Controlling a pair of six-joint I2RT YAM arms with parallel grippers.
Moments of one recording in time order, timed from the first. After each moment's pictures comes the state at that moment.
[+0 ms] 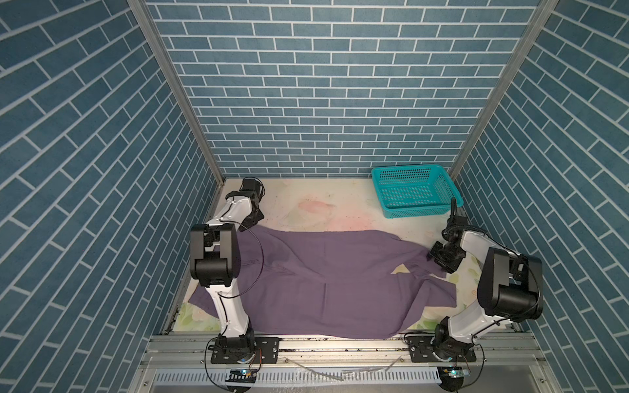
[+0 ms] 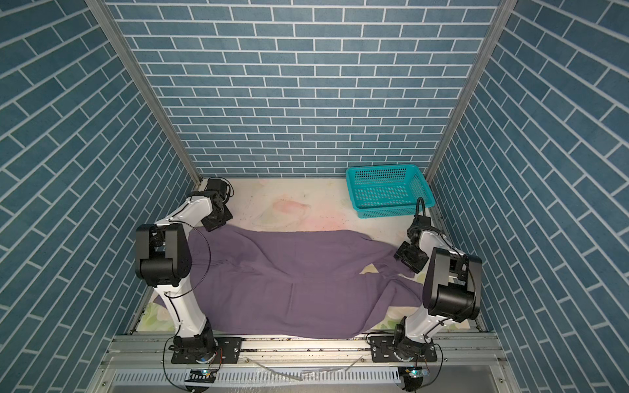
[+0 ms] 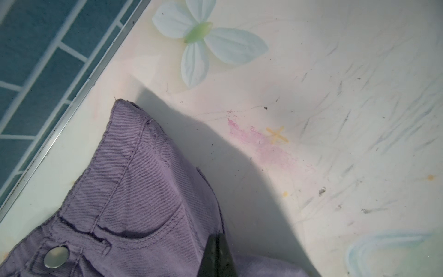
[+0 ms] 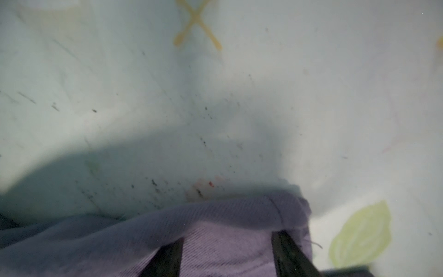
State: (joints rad) left arm 0.01 1.94 1.48 -0.80 -0.32 -0.64; right arm -0.18 1.63 0.92 -0.69 -0.07 0.44
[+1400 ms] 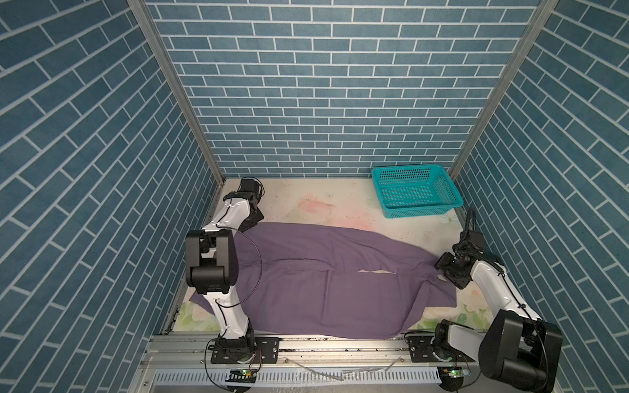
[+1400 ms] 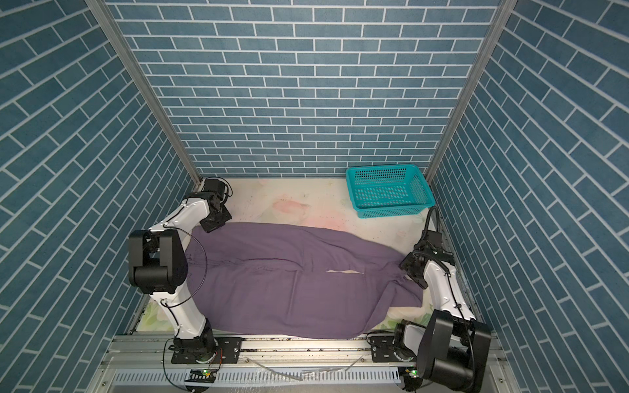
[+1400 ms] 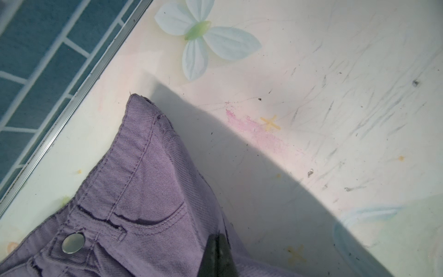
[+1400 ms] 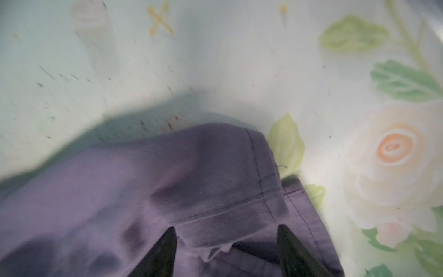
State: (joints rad) left arm 0.01 1.86 1.43 -0.80 -0.30 -0.64; right arm -0.23 1.17 0.74 -0.76 -0.03 0.52
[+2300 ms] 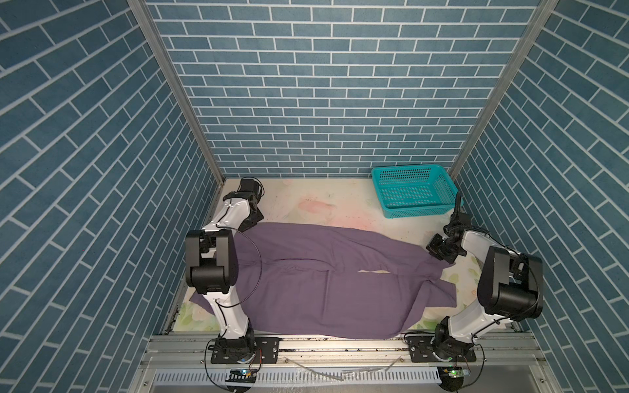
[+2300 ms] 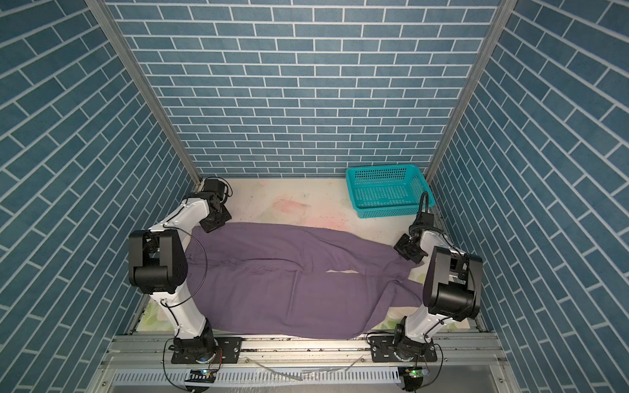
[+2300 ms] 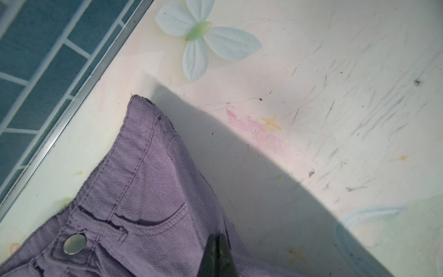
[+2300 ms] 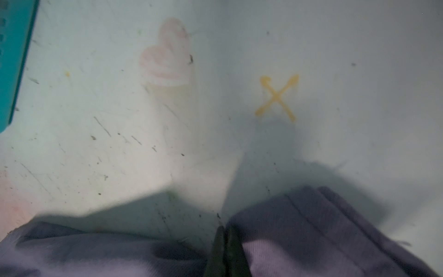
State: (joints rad) left arm 0.01 1.86 1.43 -0.80 -0.30 -0.63; right arm -0.19 1.62 0.91 -0.53 -0.20 0.45
